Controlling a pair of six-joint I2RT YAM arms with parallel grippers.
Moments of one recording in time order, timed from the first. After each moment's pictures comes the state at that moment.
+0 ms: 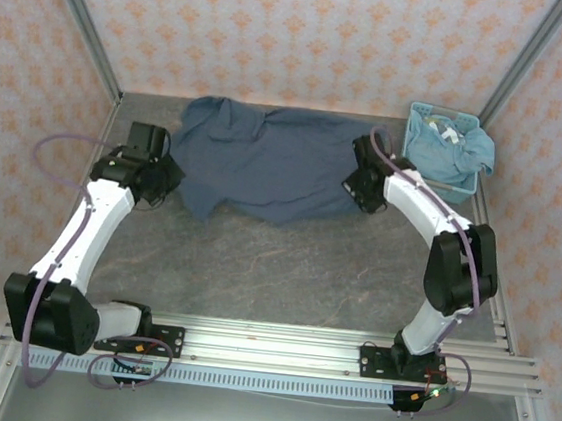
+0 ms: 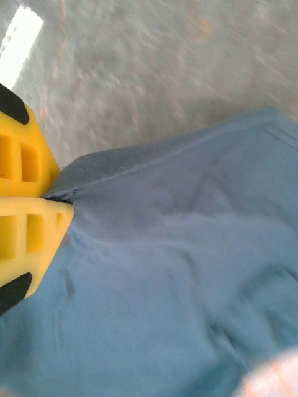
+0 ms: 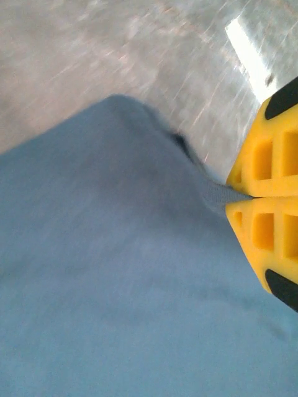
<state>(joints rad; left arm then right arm) -0.04 1.23 1.20 -0.88 -0.04 -0.89 0.35 1.72 1.41 -0.80 0.12 1.04</state>
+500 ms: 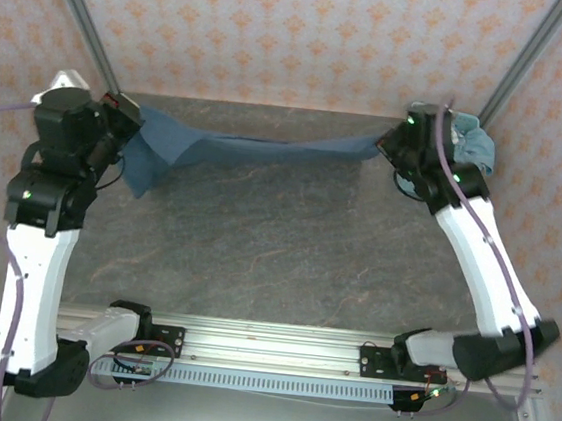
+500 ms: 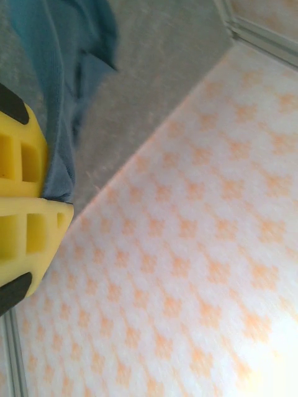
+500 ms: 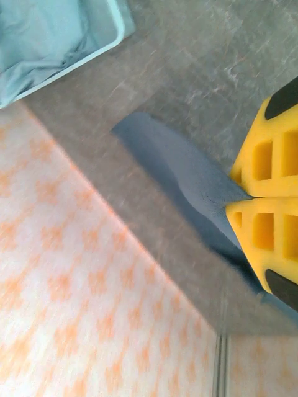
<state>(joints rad) -0.05 1.03 1.66 -0.88 -0.15 -0.88 0.35 1.26 1.53 -0.78 0.18 0.89</state>
